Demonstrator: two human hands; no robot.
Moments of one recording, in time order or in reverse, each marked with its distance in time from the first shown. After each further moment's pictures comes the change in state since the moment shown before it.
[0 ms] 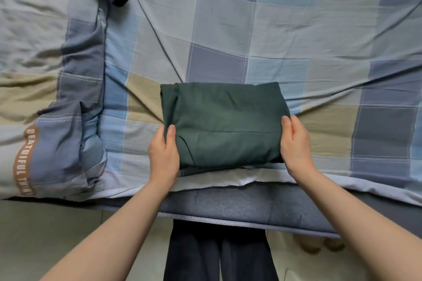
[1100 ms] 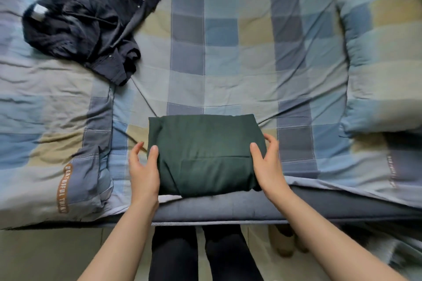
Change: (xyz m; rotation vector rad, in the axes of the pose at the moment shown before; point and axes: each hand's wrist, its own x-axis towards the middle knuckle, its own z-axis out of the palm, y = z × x) left_hand -0.107 0.183 -0.080 -0.333 -0.003 -0.195; right_hand -0.108 -0.152 -0.158 0.145 -0.022 0.156
